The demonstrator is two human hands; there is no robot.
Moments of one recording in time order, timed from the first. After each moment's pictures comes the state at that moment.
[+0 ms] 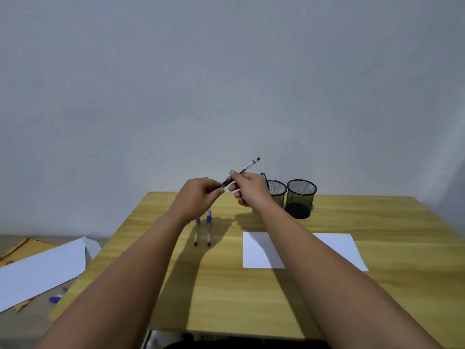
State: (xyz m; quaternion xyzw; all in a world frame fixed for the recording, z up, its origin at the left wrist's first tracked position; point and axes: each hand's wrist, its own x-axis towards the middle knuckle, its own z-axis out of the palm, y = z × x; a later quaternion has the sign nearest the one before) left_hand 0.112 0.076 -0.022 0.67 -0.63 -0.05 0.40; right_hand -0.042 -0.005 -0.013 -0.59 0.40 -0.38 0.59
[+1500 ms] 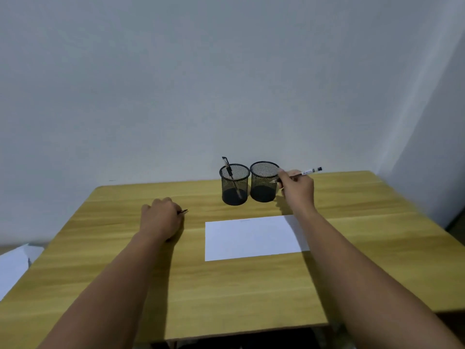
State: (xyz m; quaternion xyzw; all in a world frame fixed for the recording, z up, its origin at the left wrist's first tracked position) left_hand 0.105 0.032 -0.118 0.81 -0.58 0.07 0.02; right_hand -0.210 -0.087 -0.091 -0.49 0.53 -0.56 0.40
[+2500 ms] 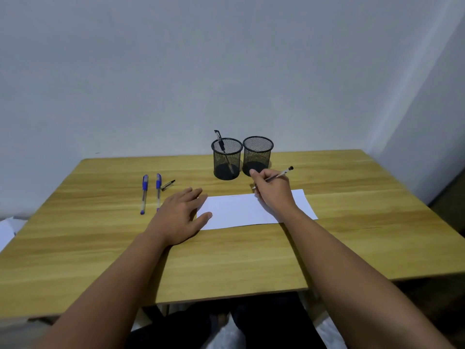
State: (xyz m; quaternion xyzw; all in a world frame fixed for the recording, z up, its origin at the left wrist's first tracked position) left_hand 0.057 0.073 -0.162 0.65 -0.74 -0.02 0.17; right_hand -0.198 -0.042 -0.141 -0.55 0.46 -0.46 0.53
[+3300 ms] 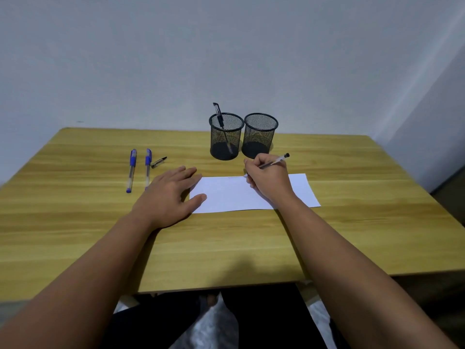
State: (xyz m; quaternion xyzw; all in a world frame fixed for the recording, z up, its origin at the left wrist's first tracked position) left_hand 0.059 0.070 -0.167 0.65 -0.73 -0.03 0.19; right_hand -0.190 -0.049 -0.161 -0.60 0.45 -0.45 0.49
